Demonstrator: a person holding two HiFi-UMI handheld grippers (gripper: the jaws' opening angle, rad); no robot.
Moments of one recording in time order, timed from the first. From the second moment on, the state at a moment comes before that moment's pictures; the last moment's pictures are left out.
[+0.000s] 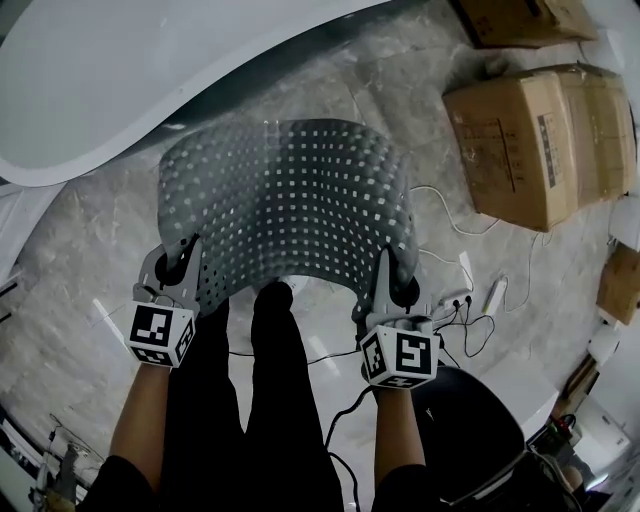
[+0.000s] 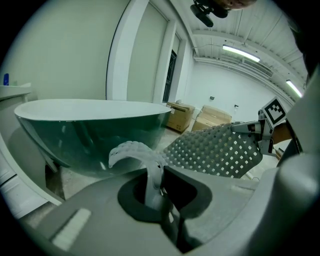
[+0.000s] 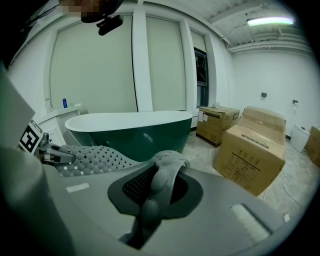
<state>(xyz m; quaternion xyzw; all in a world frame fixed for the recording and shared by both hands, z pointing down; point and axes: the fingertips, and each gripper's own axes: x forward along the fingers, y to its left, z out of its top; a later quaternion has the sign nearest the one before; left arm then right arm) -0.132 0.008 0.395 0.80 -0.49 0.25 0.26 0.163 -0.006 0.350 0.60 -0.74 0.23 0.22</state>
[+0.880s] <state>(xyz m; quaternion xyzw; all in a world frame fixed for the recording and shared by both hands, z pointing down) -0.170 -0.005 0.496 0.77 -0.51 0.27 0.26 0.128 -0.041 0.459 0.55 -0.77 0.22 0.24</state>
